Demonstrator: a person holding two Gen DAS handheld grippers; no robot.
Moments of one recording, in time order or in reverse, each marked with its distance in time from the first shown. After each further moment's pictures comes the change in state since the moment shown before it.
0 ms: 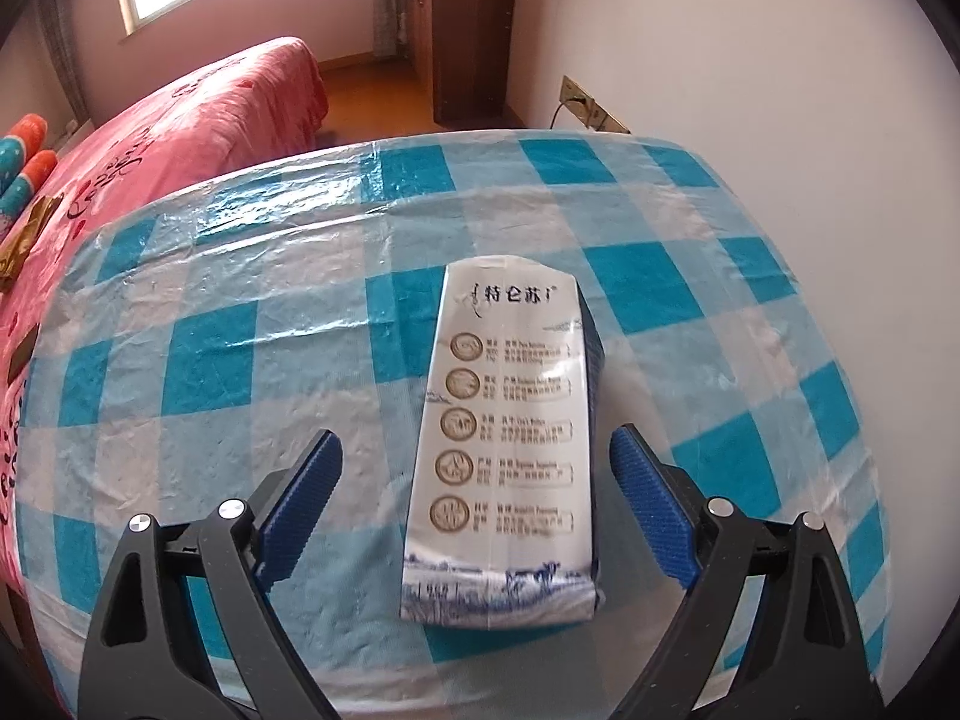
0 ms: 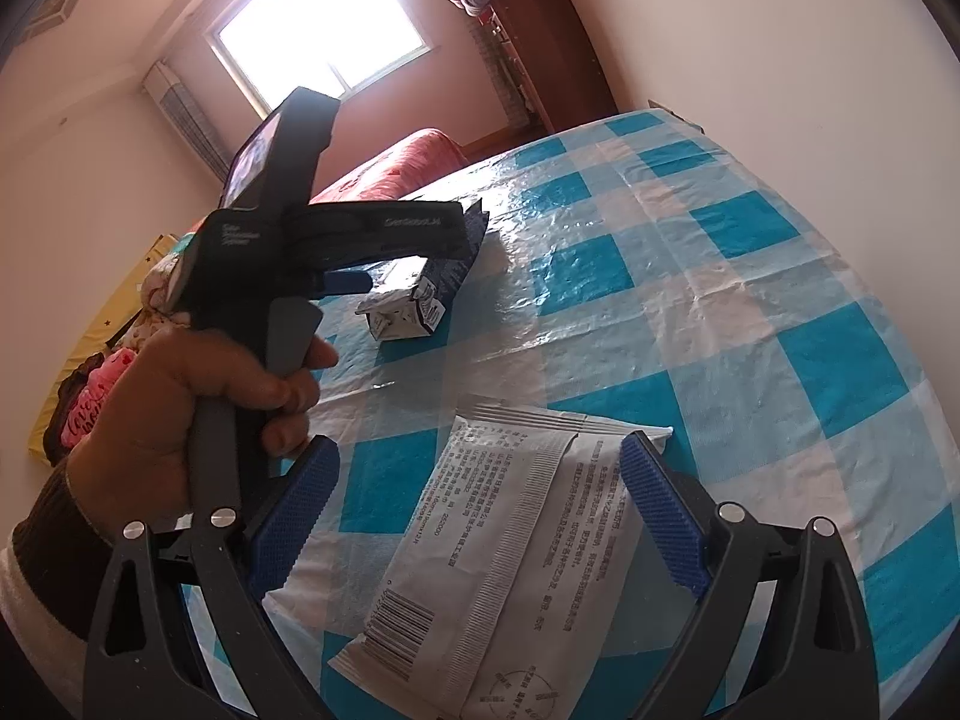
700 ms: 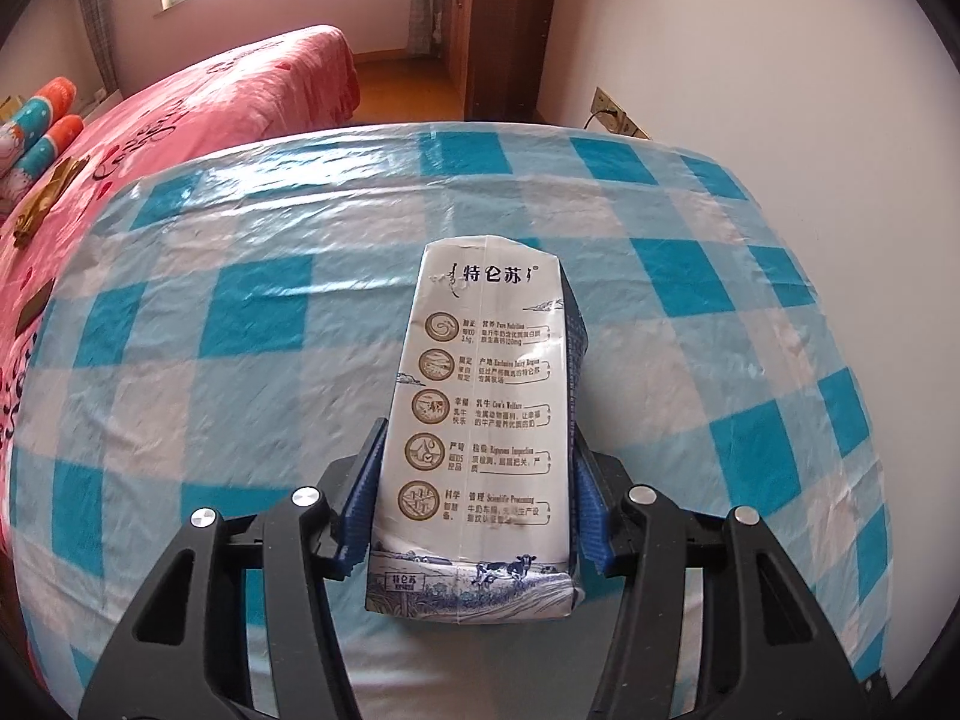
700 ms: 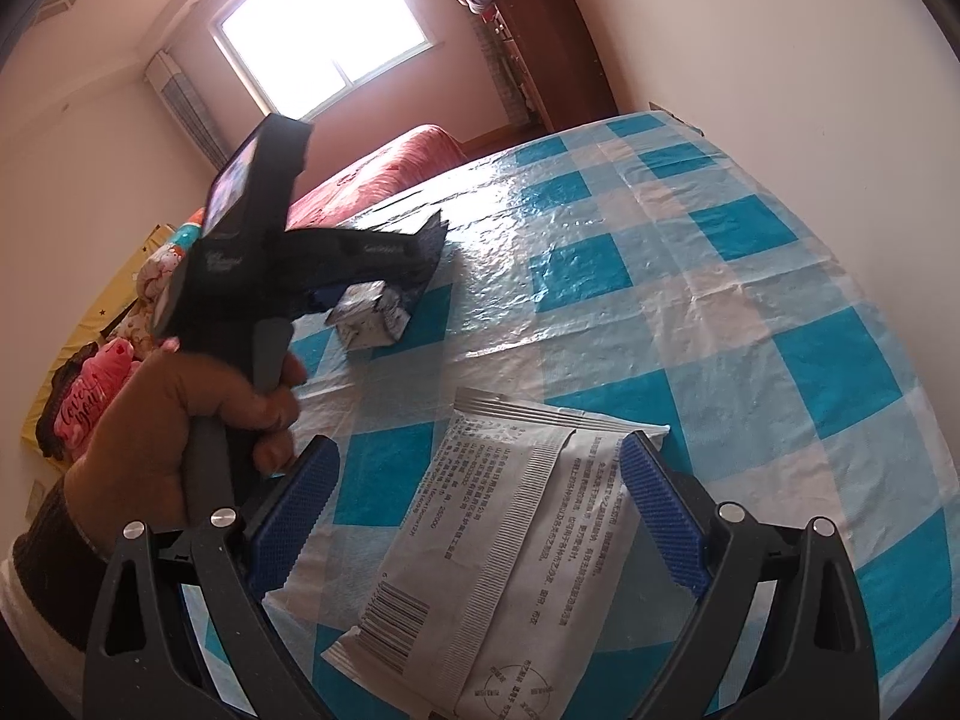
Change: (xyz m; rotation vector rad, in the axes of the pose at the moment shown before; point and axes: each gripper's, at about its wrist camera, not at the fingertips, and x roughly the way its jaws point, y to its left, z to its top) left arm -0.009 0.026 -0.025 -0.086 -0.018 0.017; right arm 0.000 0.002 -0.002 -0.026 0.001 -0.031
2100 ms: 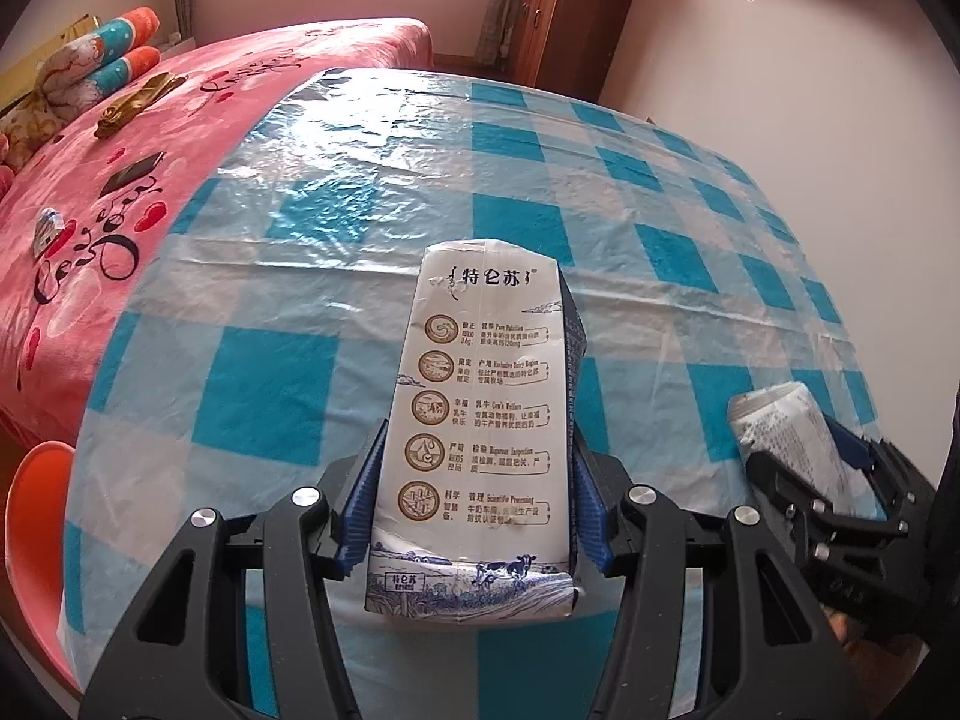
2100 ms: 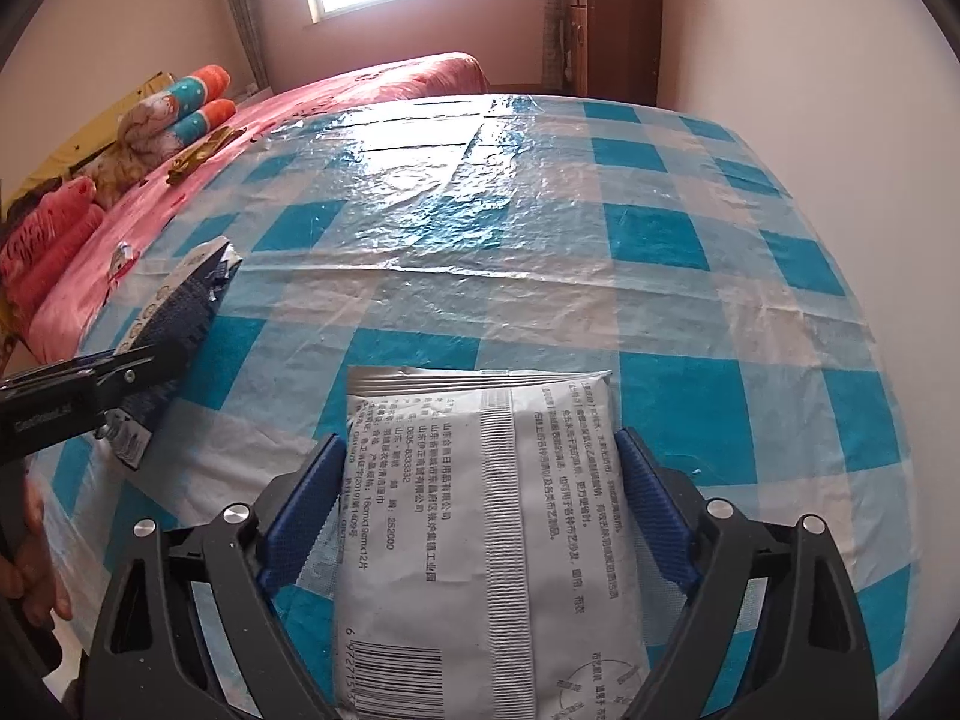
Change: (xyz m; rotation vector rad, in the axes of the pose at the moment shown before) left arm -0.101 0.096 -0.152 -0.149 -0.052 0.007; right arm 0.038 0.054 -0.026 -0.324 0.143 -0.159
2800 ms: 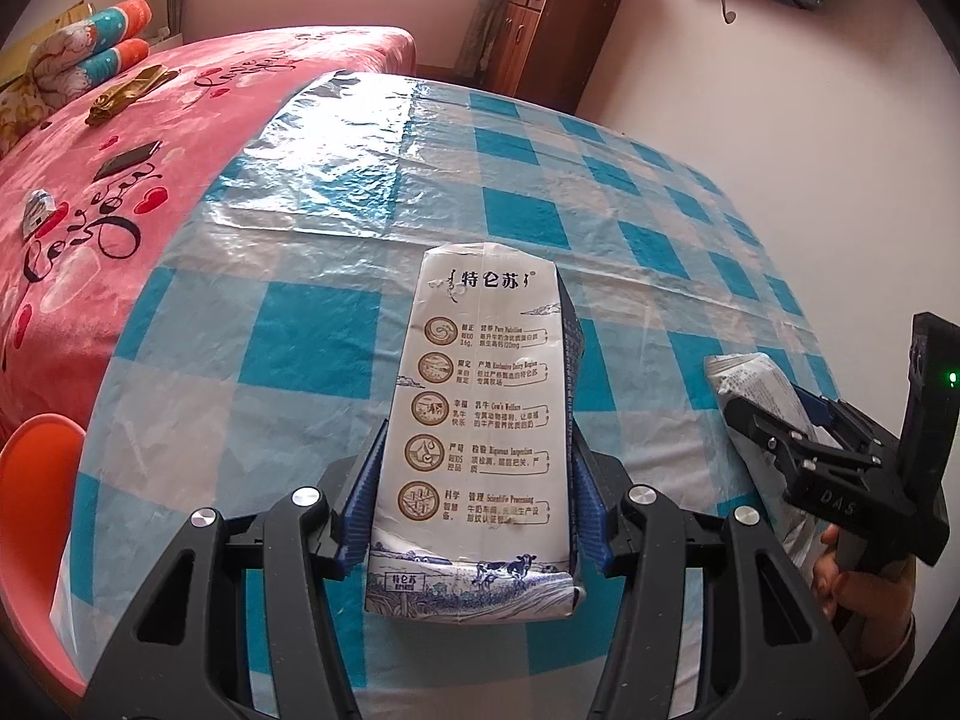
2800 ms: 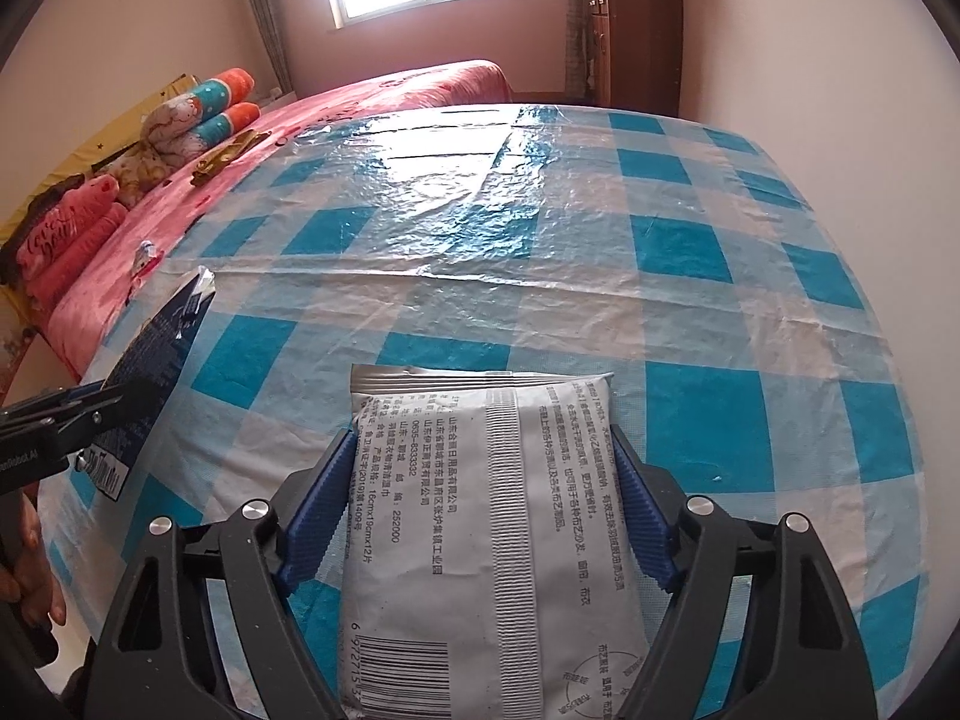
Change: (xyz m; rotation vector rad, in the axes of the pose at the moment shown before) left arm -0.027 0.030 -0.026 -0.016 -0.034 -0.093; right arm -0.006 0.005 0.000 -0.014 -0.022 0.061
